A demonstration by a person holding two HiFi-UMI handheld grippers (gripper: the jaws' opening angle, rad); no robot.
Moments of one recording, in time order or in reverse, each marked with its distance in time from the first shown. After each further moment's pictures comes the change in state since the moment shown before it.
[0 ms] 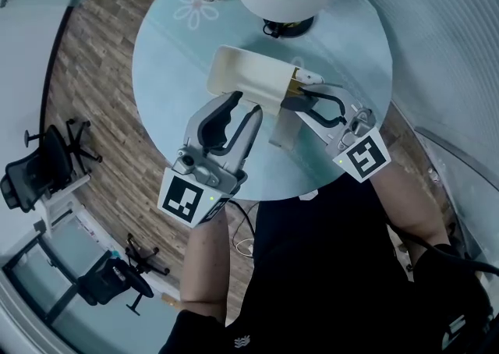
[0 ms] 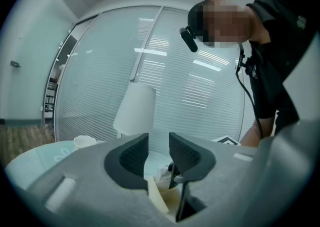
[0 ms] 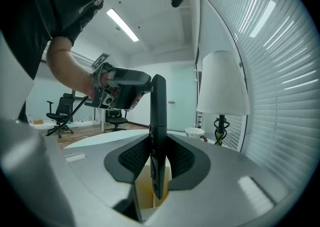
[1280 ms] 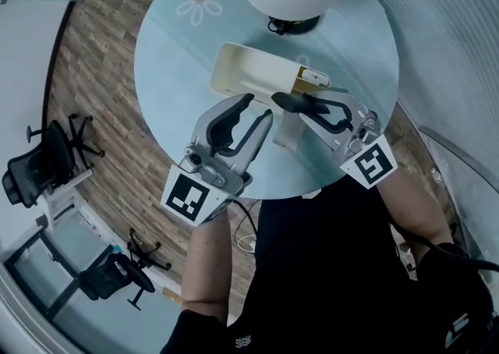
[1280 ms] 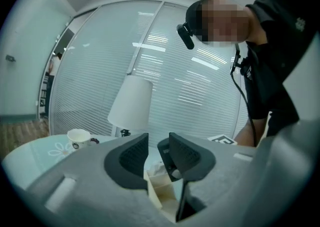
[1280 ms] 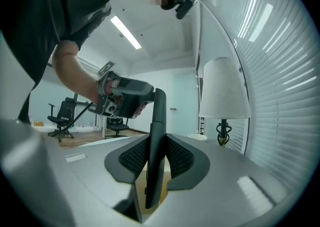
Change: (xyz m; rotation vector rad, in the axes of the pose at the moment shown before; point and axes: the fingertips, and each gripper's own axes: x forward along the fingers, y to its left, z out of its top) left arm 0.002 -0.009 -0.016 -0.019 0.056 -0.061; right arm -0.006 0.010 0.007 0.035 -0.118 0.007
